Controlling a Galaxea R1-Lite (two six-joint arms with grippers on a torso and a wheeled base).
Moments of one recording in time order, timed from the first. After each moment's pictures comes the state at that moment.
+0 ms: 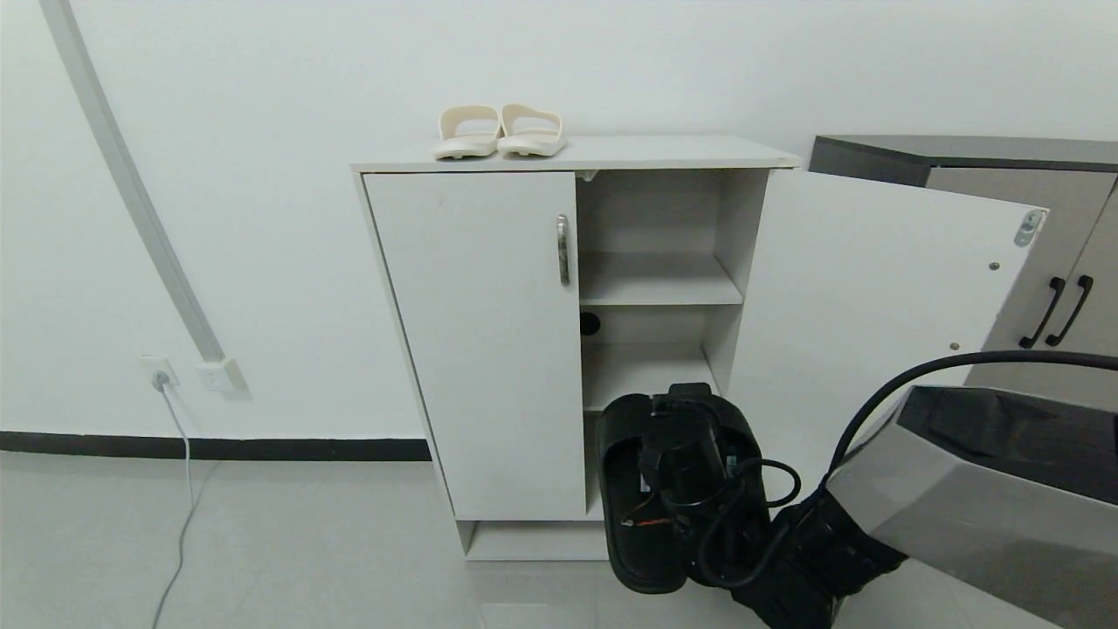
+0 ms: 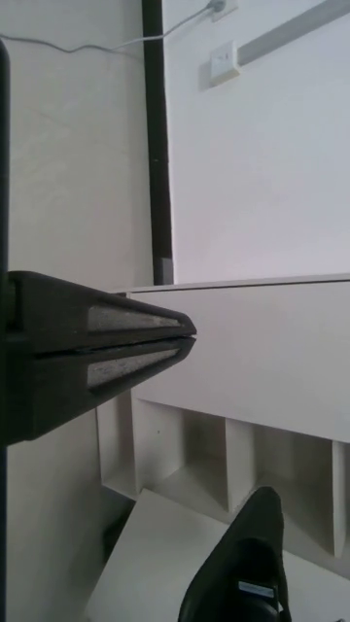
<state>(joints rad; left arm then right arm) 0.00 0.00 0.00 0.00 -0.02 0.01 0.81 2.25 -0.99 -0.89 -0.77 0.29</state>
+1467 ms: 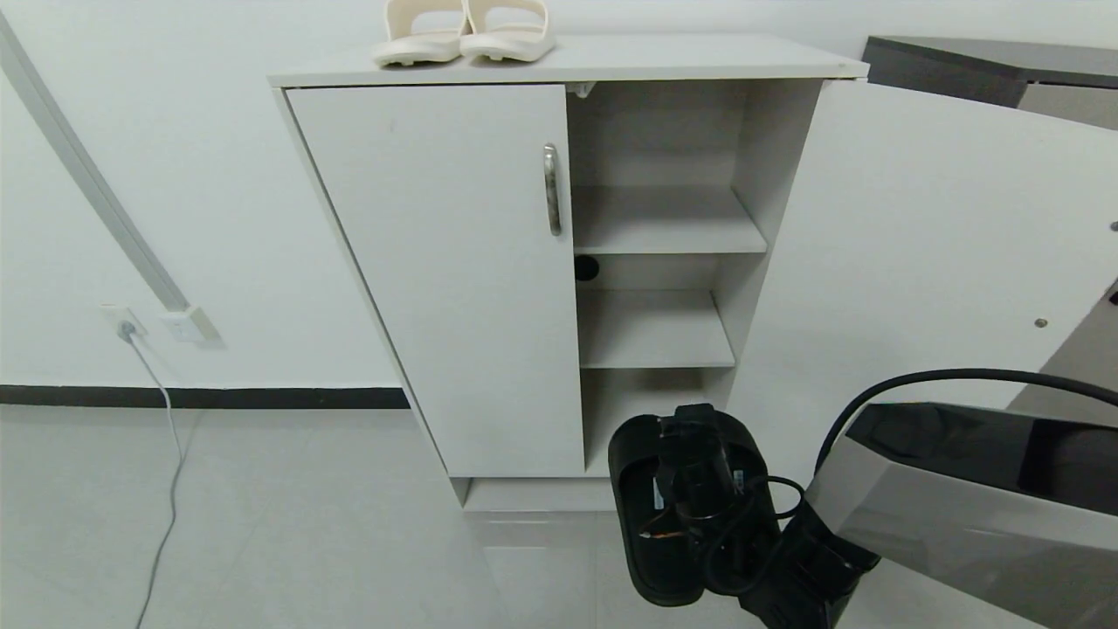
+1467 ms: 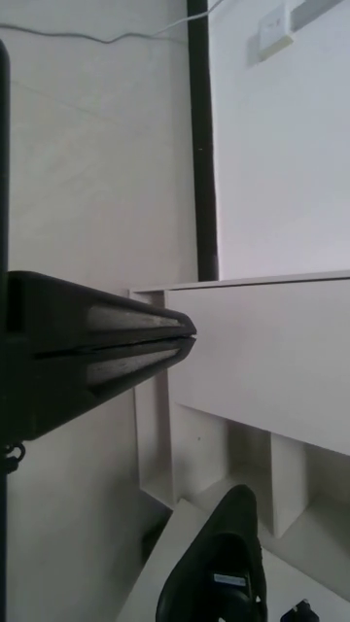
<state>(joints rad) 0.00 0.00 0.00 0.00 -0.02 0.01 0.77 2.34 -0.95 -0.98 -0.72 0.24</state>
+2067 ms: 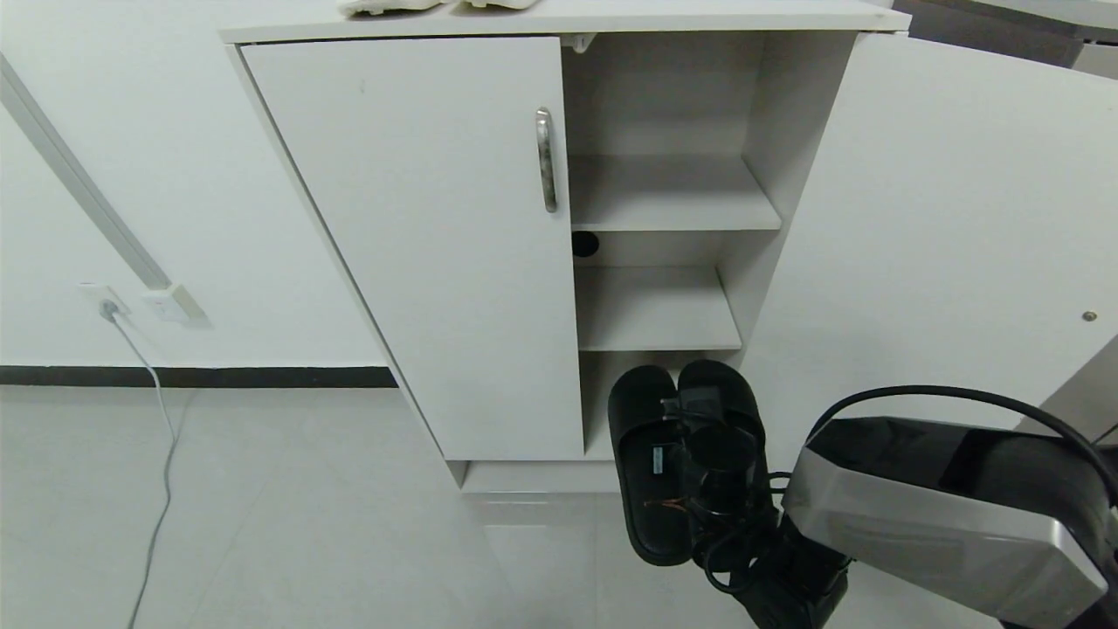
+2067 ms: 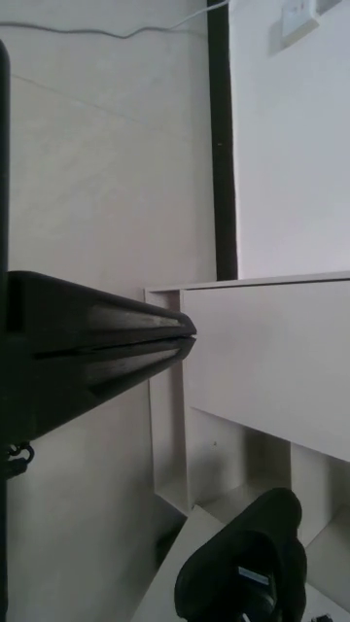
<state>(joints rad) 0.00 0.00 0.00 0.00 -0.02 0.01 0.73 2.45 -0.96 -1.47 -0.73 -0.02</state>
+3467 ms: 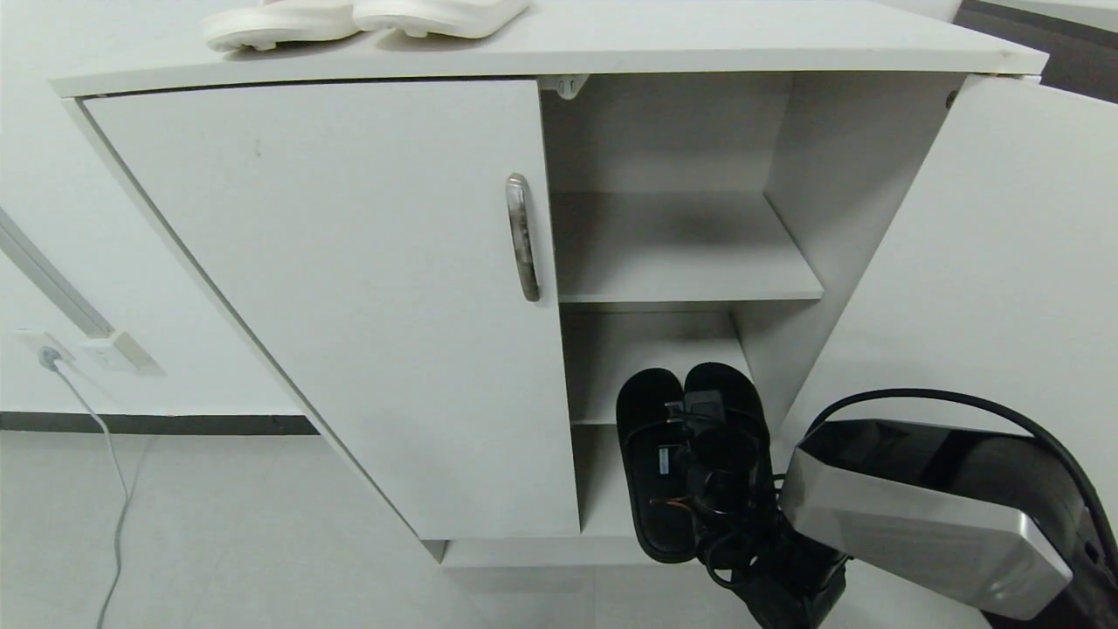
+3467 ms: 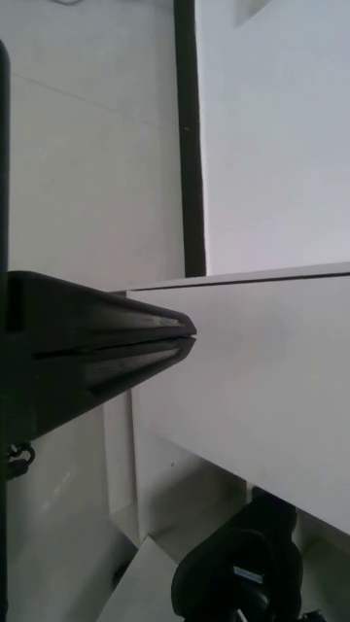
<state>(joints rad) 0.00 0.00 0.00 0.00 -0.02 0.01 0.70 2.48 -0.98 -1.49 -0.72 -0.04</state>
